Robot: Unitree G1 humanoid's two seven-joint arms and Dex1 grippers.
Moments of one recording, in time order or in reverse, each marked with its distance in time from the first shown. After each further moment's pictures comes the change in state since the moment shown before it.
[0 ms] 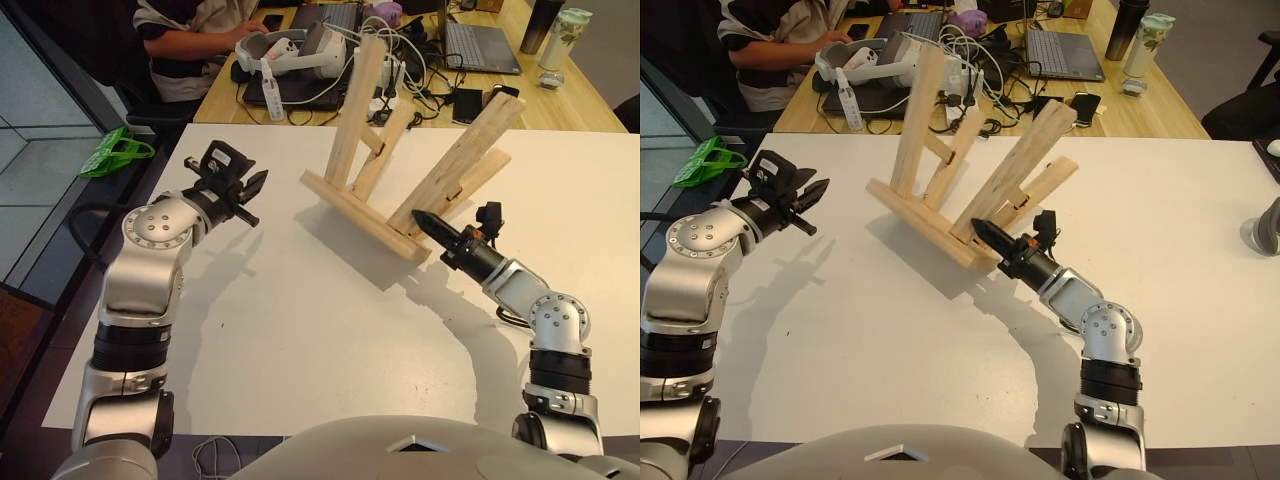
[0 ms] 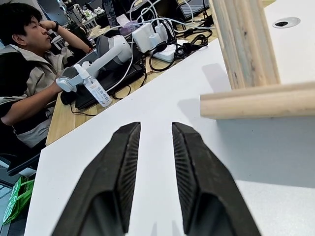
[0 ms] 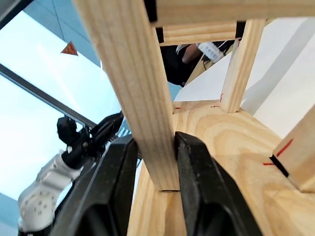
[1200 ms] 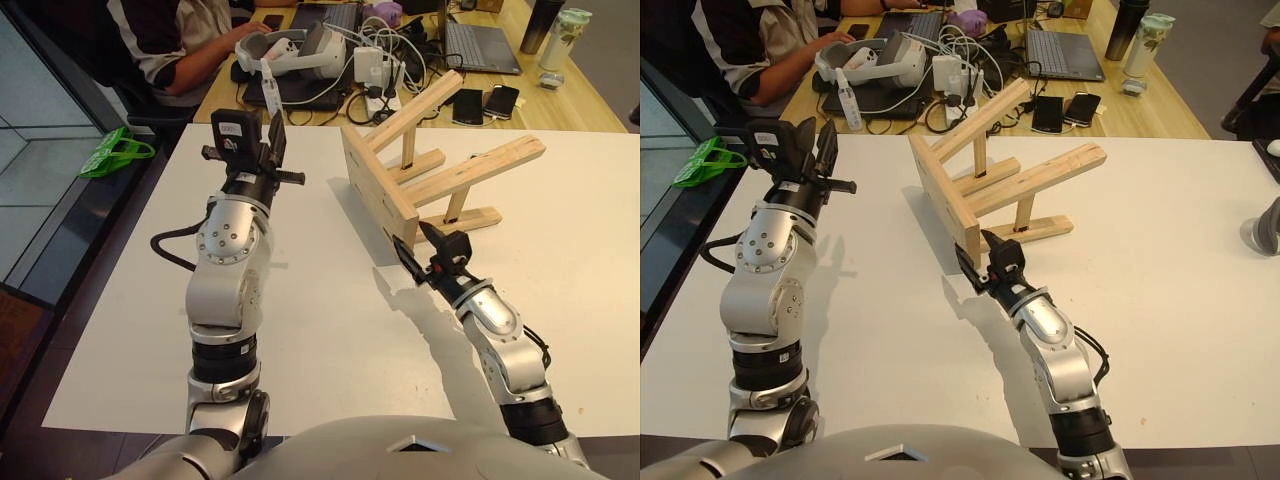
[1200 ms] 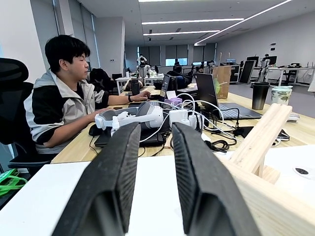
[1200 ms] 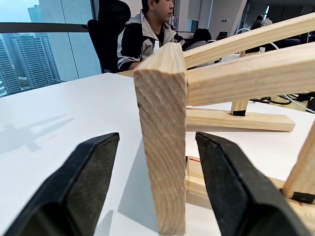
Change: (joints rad) left arm -0.007 -0.477 0.007 -0.208 0.053 -0.049 0.471; right arm 0.254 -0.042 0.494 -0.177 -0.966 -0.784 -0.034
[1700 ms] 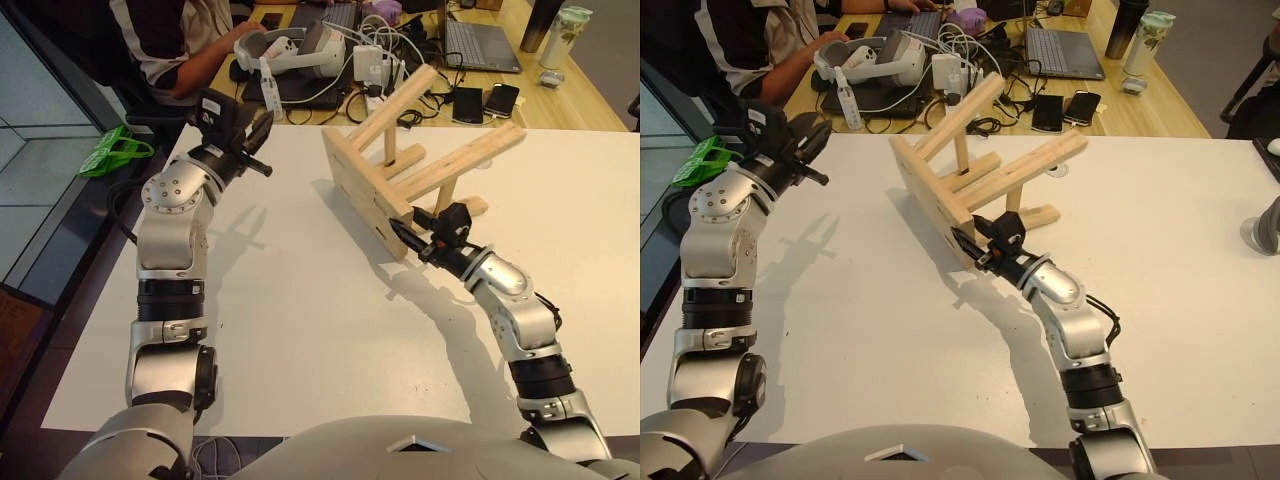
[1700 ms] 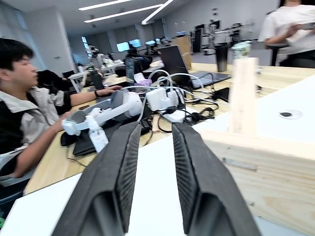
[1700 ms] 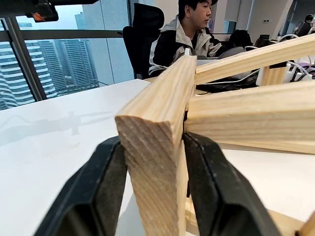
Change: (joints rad) left arm -0.214 0.287 0.075 0.566 -0.095 -0.264 -0.501; right arm -0.215 -0.107 -0.073 0.152 0.144 0.070 0.310
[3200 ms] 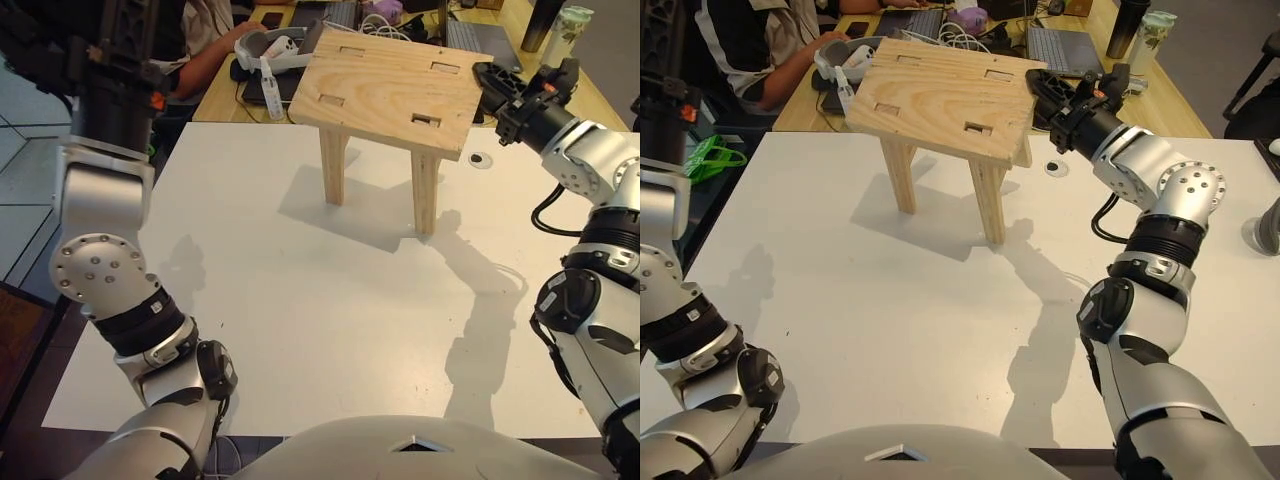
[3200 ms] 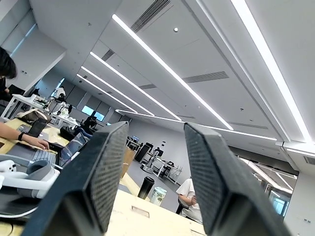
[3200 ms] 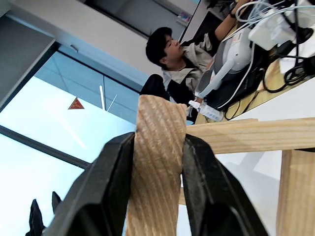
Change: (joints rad) left arm 0.006 -0.127 0.394 -0.479 -0.963 0.280 0.439; right arm -0.782 -0.048 -0.754 0.662 0.850 0.896 -0.558
